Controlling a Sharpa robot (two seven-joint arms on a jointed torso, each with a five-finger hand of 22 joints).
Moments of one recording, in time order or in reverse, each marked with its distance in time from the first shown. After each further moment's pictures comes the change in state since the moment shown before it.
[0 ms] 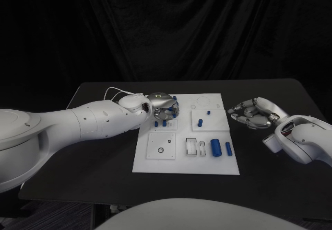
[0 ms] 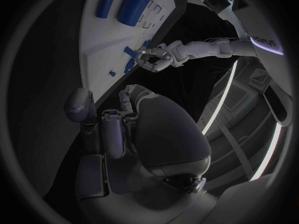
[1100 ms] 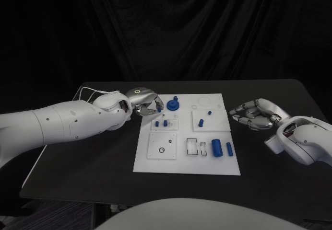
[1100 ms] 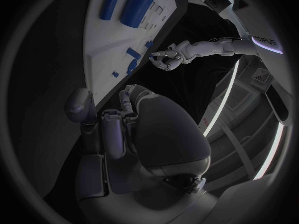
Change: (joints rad) left arm 0.032 -0.235 0.000 0.205 0.044 -0.076 -0.034; left_hand -0.013 0.002 -0.013 0.001 0.007 0.021 0.004 0.002 -0.010 0.013 0.000 -0.021 -0.016 0.000 0.000 -0.010 -0.033 0.000 0.007 0.000 0.014 0.000; right arm -0.002 -0.007 0.000 -0.001 0.000 0.008 -0.020; right_hand 0.000 0.000 0.003 -0.003 0.000 0.000 0.000 0.000 0.000 0.000 0.000 0.000 0.000 0.000 0.000 0.000 0.000 0.000 0.000 0.000 0.000 0.000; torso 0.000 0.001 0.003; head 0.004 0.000
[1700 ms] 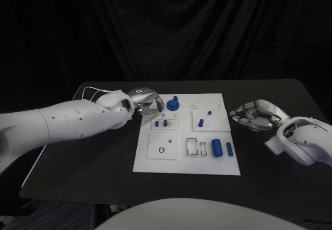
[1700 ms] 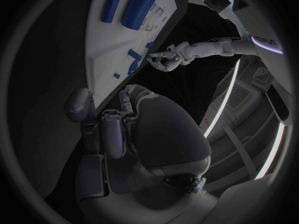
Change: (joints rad) left arm -0.001 0.040 -0.001 -0.048 0.020 0.026 -0.006; left_hand 0.000 0.000 0.000 0.000 0.000 0.000 0.000 -0.004 0.000 0.003 0.003 -0.005 -0.002 0.000 0.000 0.000 -0.001 0.000 0.000 0.000 0.000 0.000; right arm -0.004 -0.004 0.000 0.003 0.000 0.003 -0.006; right_hand 0.000 0.000 0.000 0.000 0.000 0.004 -0.004 0.000 0.000 0.000 0.000 0.000 0.000 0.000 0.000 0.000 0.000 0.000 0.000 0.000 0.000 0.000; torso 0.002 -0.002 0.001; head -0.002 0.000
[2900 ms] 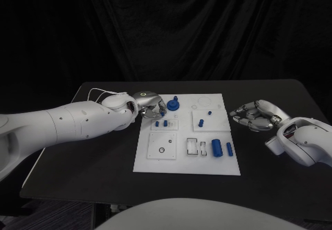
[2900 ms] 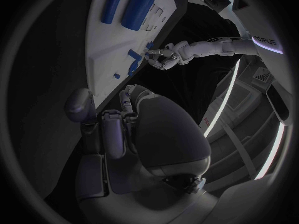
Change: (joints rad) left arm -0.017 0.037 0.000 -0.031 0.003 0.052 -0.005; left_hand 0.000 0.000 0.000 0.000 0.000 -0.001 0.003 -0.010 0.000 0.003 0.003 0.000 -0.003 0.000 0.000 -0.009 -0.010 0.000 0.000 0.000 -0.006 0.001; right arm -0.001 0.002 0.000 0.000 0.000 0.001 -0.001; right_hand 0.000 0.000 0.000 0.000 0.004 0.000 0.000 0.000 0.000 0.000 0.000 0.000 0.000 0.000 0.000 0.000 0.000 0.000 0.000 0.000 0.000 0.000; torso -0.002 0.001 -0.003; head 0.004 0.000
